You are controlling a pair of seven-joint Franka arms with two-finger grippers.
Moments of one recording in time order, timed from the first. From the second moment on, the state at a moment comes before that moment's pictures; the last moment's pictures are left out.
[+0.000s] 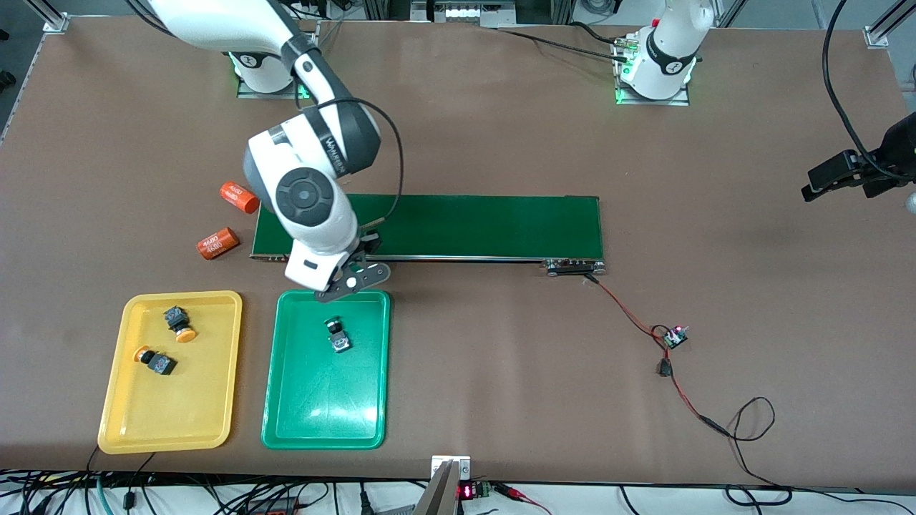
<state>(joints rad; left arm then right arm) 0.05 0.05 0.01 -1.55 -0.04 1.59 -0.03 0.42 0.58 0.08 -1.38 -0.11 1.92 0.03</state>
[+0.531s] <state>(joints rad) 0.05 0.05 0.01 -1.55 -0.04 1.59 -0.03 0.30 0.64 0.08 -1.39 -0.12 2.33 -0.42</state>
